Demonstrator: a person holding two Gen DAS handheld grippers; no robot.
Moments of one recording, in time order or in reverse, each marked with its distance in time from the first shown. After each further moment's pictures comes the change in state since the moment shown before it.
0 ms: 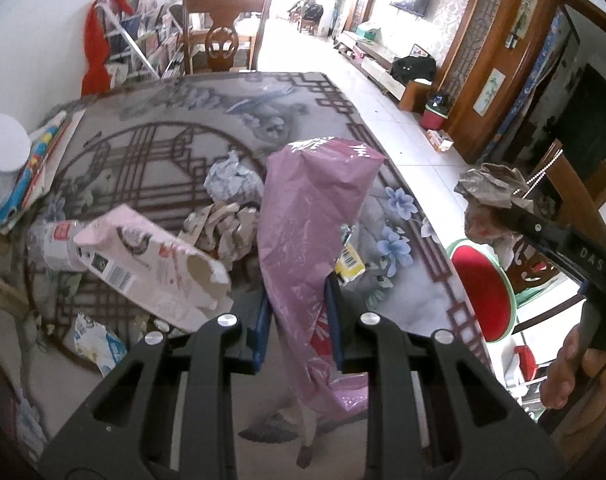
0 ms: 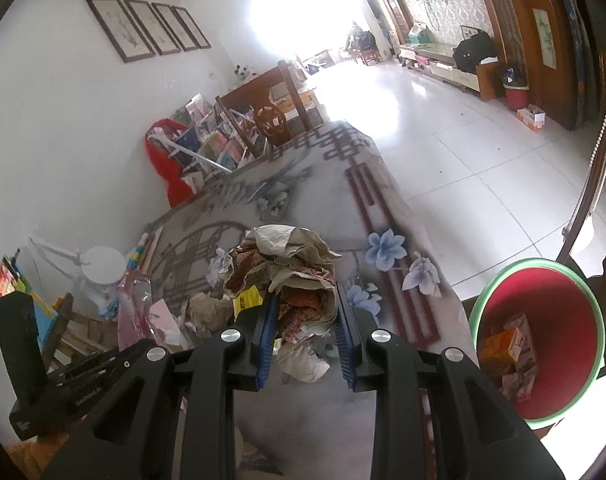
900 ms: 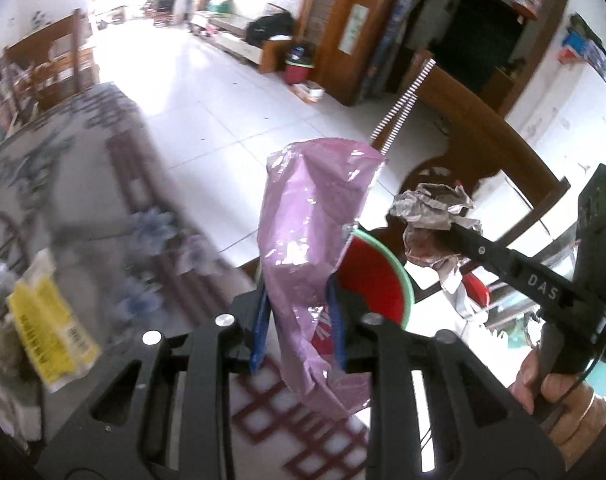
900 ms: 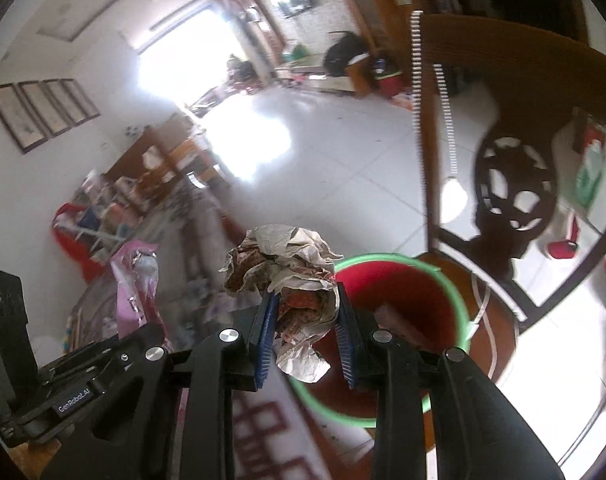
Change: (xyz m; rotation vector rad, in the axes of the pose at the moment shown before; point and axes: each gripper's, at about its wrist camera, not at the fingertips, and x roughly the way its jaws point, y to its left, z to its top) left arm 0.086 -0.239 0.021 0.346 0.116 -0.366; right arm -0.102 -0.175 -0.009 0.295 -0.121 -0.317
